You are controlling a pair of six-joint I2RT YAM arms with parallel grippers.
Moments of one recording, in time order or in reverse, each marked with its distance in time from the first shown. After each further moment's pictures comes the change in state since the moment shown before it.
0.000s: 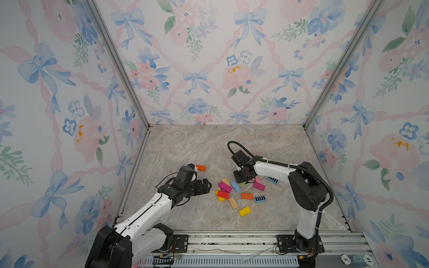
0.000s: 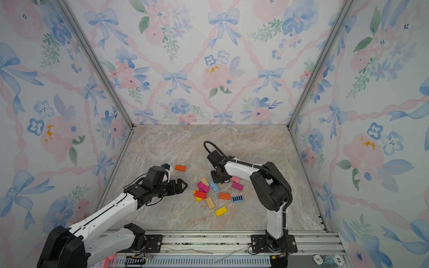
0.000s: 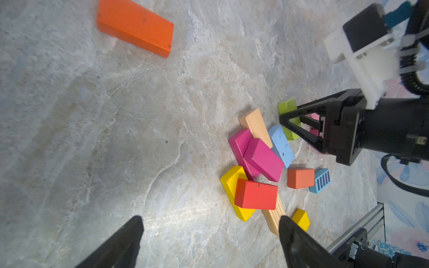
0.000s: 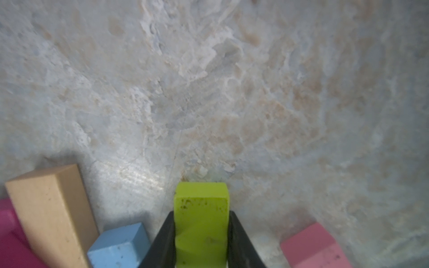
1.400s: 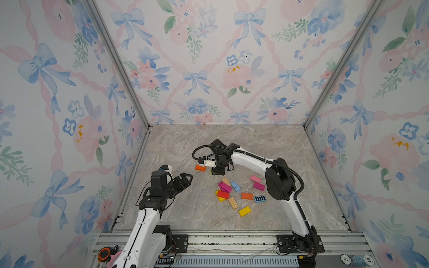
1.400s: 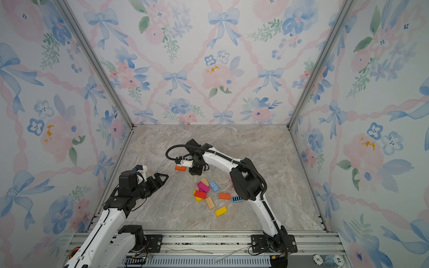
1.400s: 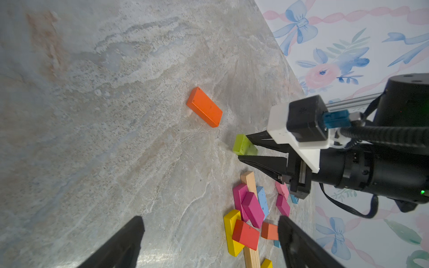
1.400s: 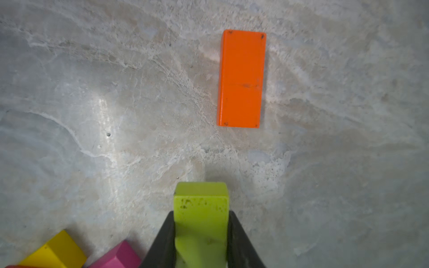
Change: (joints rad) left arm 0.449 -0.257 -0.132 0.047 0.218 -0.077; right arm 0.111 0.404 0.715 -0.244 -0.248 -0.981
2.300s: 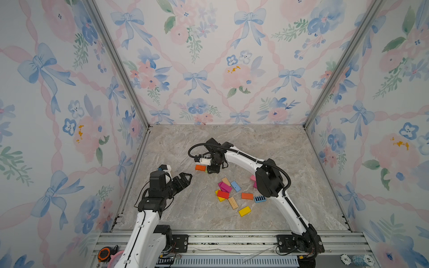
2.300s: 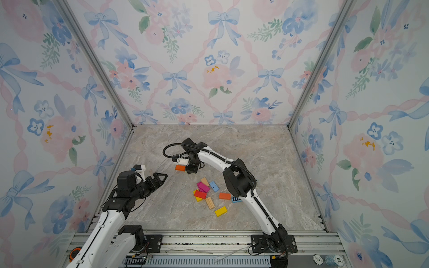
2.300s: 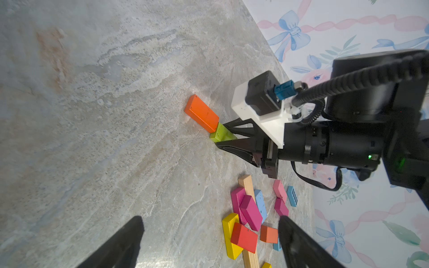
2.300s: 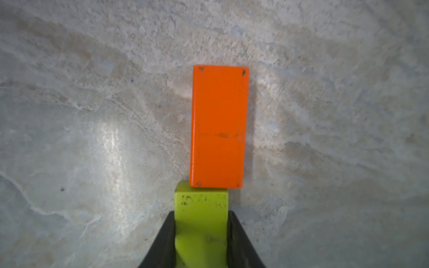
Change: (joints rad) left arm 0.014 -0.036 0.000 0.000 -0.001 0.007; right arm -0.001 0.202 0.280 -0.087 -0.032 0.023
